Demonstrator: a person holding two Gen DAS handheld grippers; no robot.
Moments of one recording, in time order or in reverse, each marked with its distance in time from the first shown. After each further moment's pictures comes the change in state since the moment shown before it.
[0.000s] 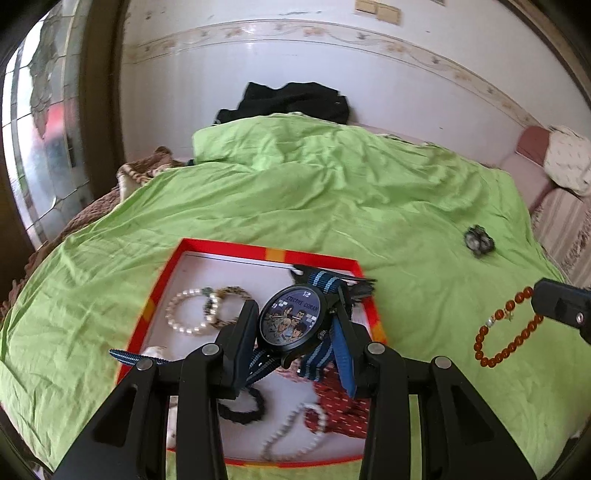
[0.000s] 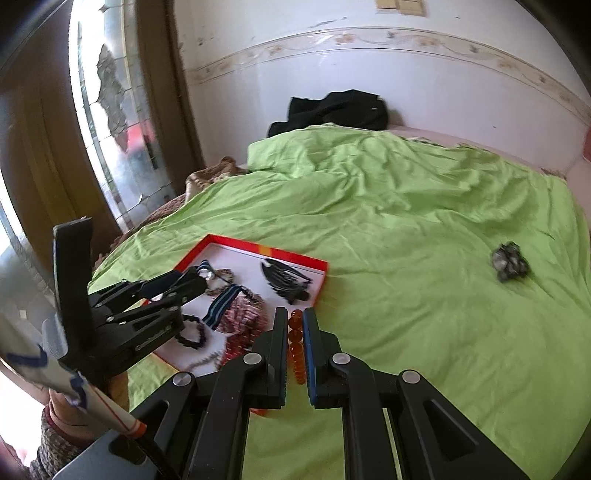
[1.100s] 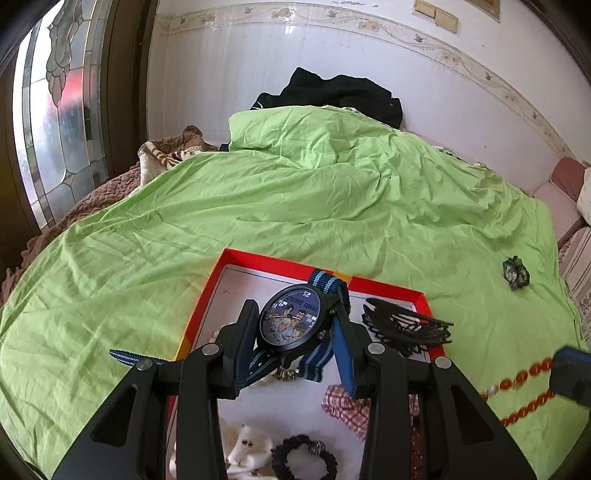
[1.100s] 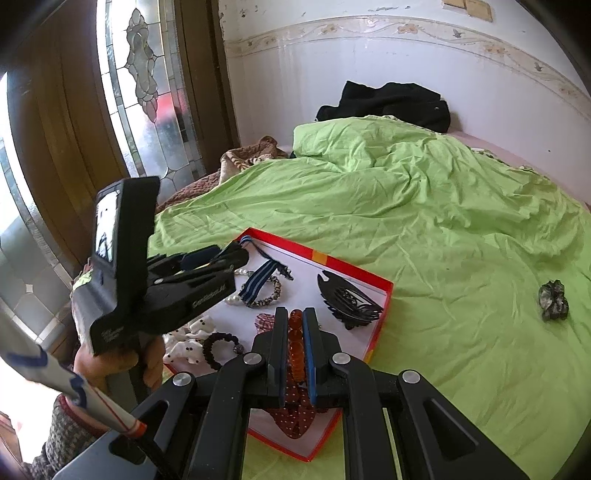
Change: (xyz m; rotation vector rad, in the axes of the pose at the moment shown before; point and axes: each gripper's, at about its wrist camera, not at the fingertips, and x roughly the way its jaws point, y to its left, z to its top) left arm 0.063 0.076 0.032 -0.112 0.038 0.019; right arm 0.062 0.056 0.031 -0.102 0.067 0.081
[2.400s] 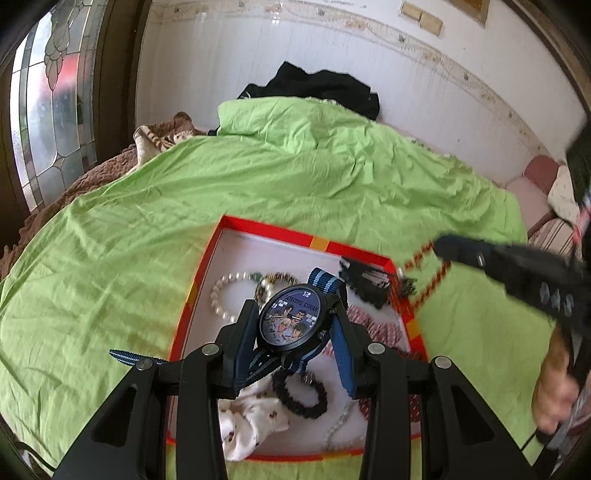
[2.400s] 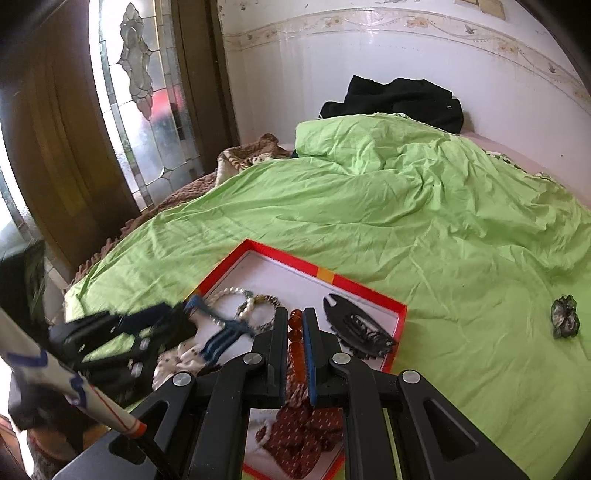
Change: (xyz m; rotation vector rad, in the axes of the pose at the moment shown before) left arm -0.053 0.016 -0.034 0.007 0.056 -0.099; right arm 0.046 -0.002 0.035 0.012 0.023 -0.005
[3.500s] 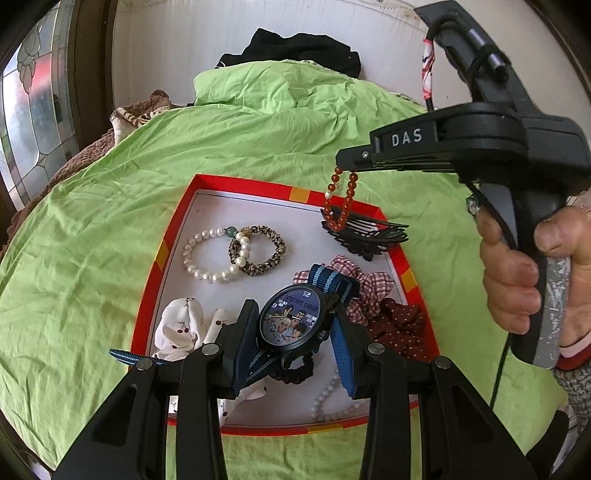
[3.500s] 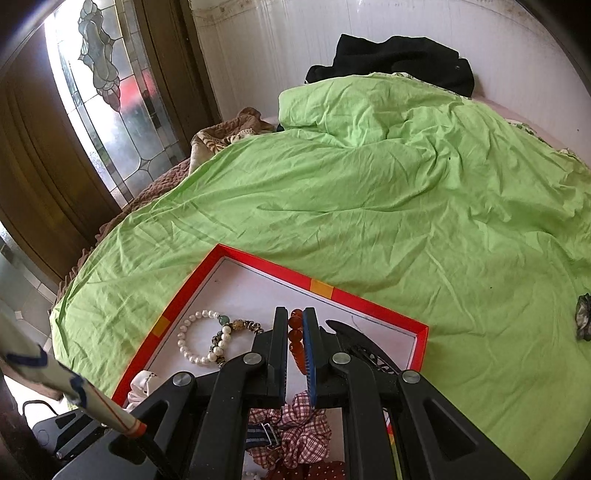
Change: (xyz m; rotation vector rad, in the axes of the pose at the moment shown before) left arm 0.019 -0.023 -0.024 0.071 0.113 -0.019; right arm 0.077 -0.019 0.033 0.065 0.109 0.003
